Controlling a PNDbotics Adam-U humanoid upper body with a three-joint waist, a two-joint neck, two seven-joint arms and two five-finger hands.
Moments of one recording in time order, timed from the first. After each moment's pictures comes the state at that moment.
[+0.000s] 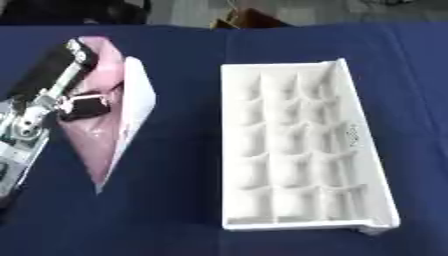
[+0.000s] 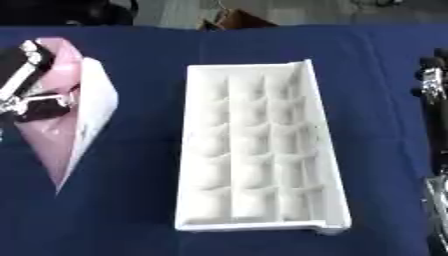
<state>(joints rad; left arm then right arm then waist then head) -0.54 0.63 -0.06 -1.68 -0.46 0.03 0.01 -0.27 -0.34 -0.07 -1.92 0.11 0.26 -0.23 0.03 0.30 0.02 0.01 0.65</state>
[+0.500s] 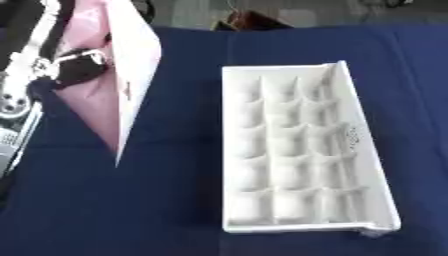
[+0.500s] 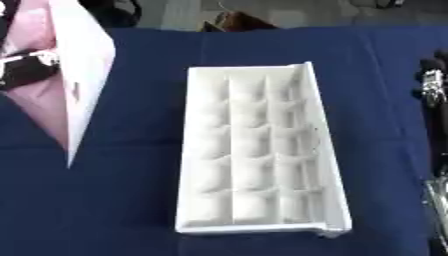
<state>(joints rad) -0.58 0.61 -0.04 -1.74 -0.36 0.06 0.05 -0.27 -0.34 -0.07 -1.92 0.11 0.26 -0.23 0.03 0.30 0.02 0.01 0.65</state>
